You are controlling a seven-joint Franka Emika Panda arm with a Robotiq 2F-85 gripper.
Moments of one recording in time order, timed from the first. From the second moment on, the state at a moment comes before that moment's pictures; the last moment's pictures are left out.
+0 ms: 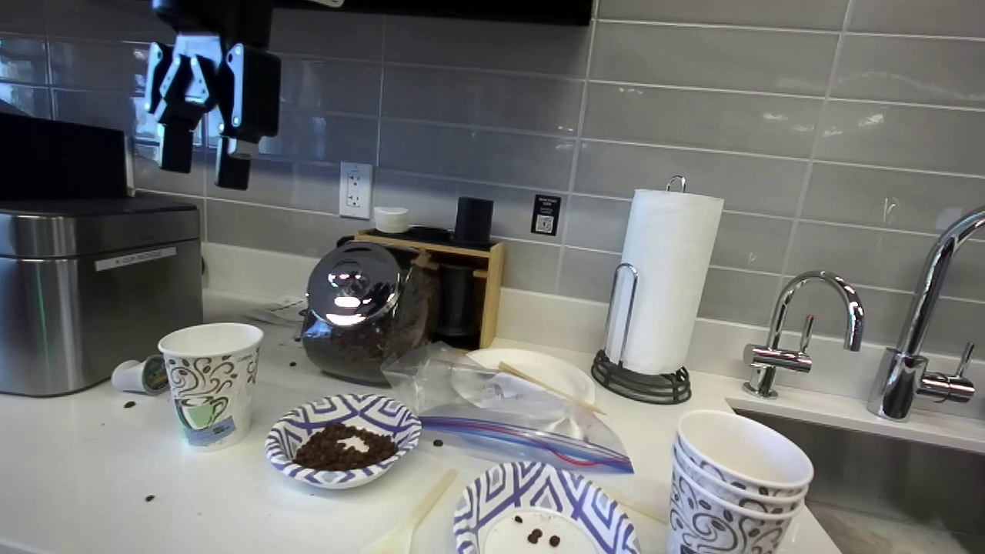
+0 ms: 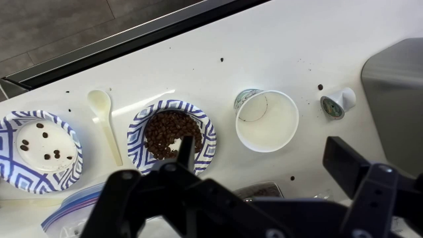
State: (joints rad) arm 0.11 -0.33 0.13 -2.21 0.10 1.85 0.14
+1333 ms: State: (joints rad) arm 0.28 -0.08 0.14 -2.08 0.68 2.13 -0.50
